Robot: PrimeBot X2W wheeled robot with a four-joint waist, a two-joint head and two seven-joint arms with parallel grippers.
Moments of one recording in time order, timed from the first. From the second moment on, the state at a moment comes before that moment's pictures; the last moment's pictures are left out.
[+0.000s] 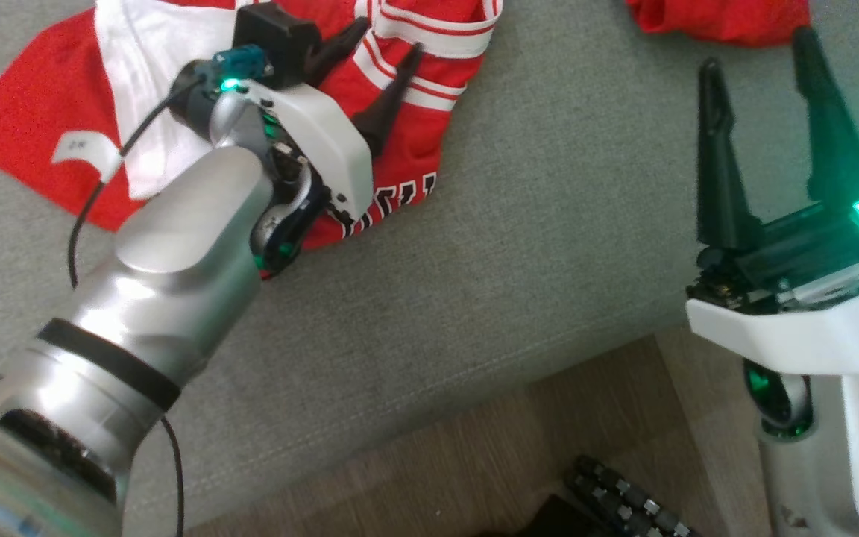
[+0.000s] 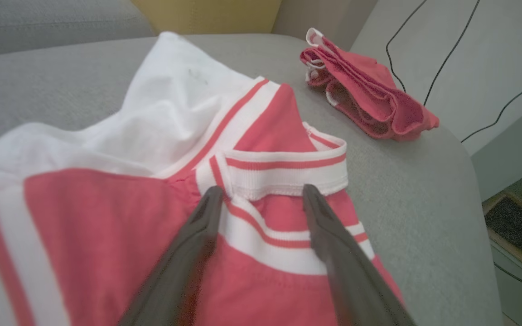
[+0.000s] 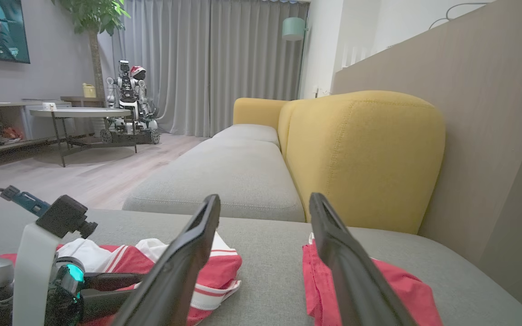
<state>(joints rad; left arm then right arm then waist) -1.04 0.23 -1.03 0.67 -0.82 -0.06 -0.14 -0.30 -0.06 0.07 -0.26 0.15 0.13 -0.26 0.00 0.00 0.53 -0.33</state>
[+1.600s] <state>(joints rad) 0.14 0.06 -0.21 -0.05 -0.17 0.00 -0.26 0.03 -0.05 0.04 0.05 0.10 0.13 -0.26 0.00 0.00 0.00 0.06</state>
